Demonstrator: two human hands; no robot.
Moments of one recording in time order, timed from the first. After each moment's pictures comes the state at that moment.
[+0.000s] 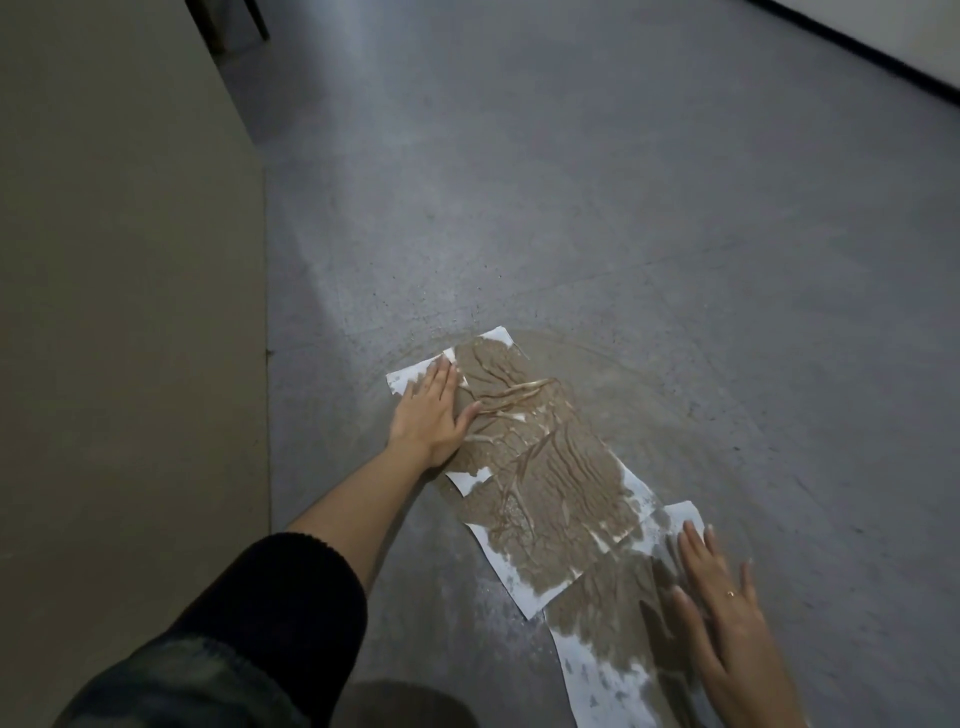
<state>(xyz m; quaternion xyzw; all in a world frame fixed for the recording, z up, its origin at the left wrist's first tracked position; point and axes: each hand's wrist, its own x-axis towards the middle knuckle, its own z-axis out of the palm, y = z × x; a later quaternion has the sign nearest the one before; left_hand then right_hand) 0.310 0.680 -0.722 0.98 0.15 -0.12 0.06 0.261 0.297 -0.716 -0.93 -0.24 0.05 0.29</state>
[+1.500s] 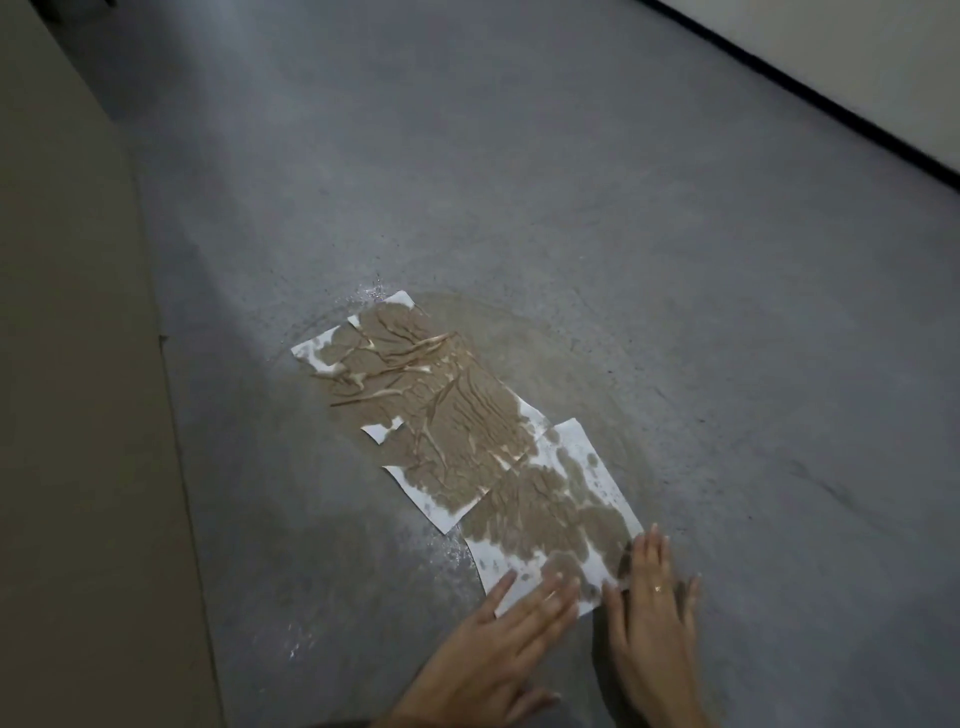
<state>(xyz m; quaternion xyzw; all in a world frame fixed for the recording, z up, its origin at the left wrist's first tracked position) 0.098 0.448 -0.736 0.95 -0.31 -0.04 0.06 0.153 0.249 -0.730 -0.99 -0.04 0.10 0.11</state>
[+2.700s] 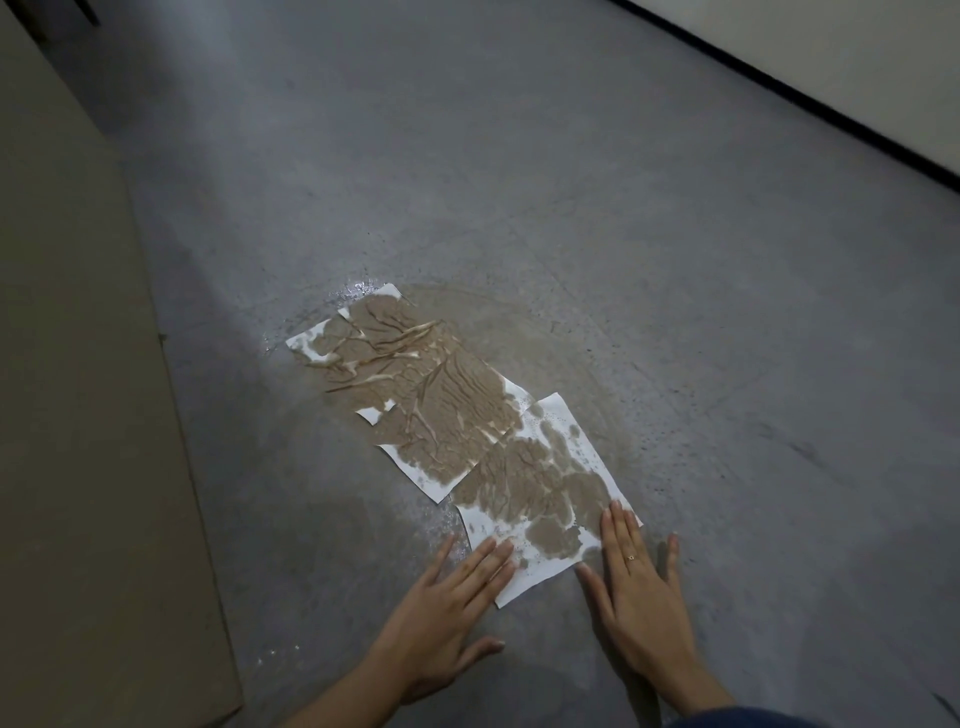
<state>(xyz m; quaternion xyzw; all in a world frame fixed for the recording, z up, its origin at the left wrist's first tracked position) 0.075 0.482 -0.732 0.96 -0.24 -0.07 0.07 0.145 0.227 -0.731 -0.98 -0.13 0.12 0.03</state>
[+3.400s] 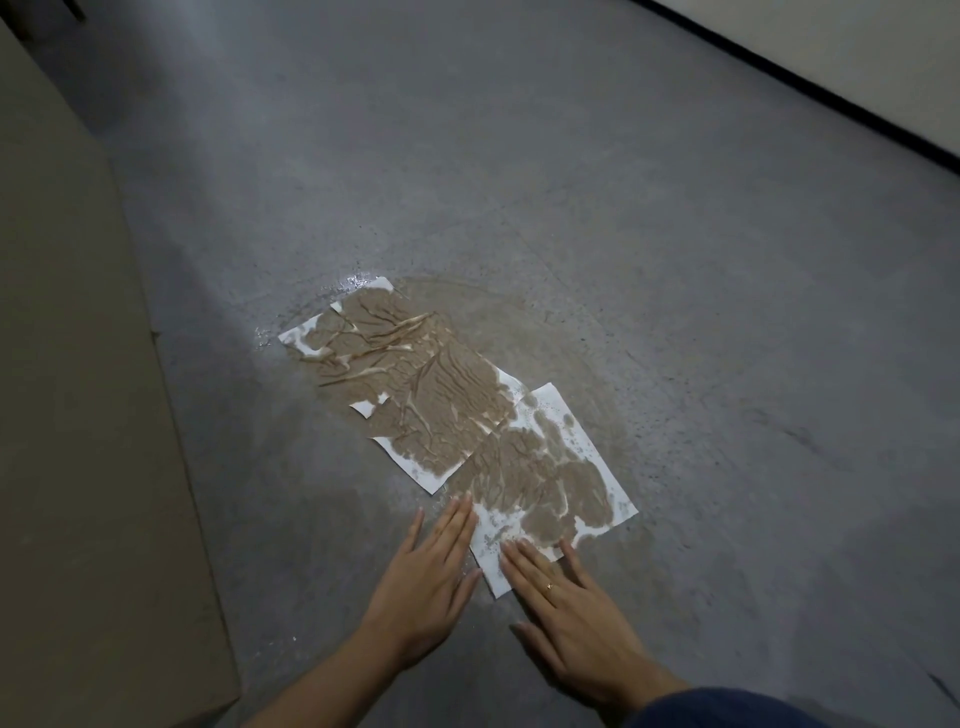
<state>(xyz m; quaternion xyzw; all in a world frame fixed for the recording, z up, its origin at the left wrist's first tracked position) 0.088 0.486 -0.724 0.99 -0.11 -0.07 0.08 0.117 0.260 -0.720 -0.89 -0.43 0.11 0.04</state>
